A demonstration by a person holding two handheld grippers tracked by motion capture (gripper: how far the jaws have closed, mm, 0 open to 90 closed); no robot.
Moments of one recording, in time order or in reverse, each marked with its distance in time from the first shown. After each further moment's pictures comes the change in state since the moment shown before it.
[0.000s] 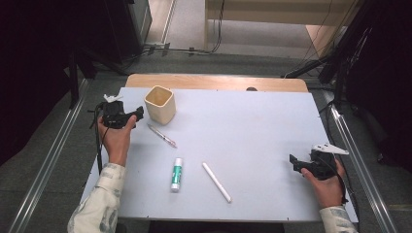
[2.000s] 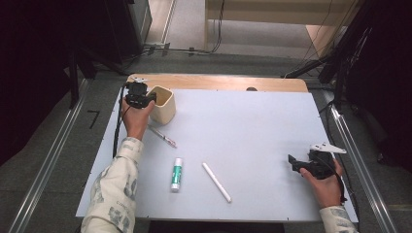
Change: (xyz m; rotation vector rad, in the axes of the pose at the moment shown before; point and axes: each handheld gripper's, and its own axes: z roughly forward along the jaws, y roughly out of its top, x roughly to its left) left arm -0.041 0.040 0.064 0.060 -0.024 0.195; right arm 0.001 0.001 0.005 0.017 0.008 -0.015
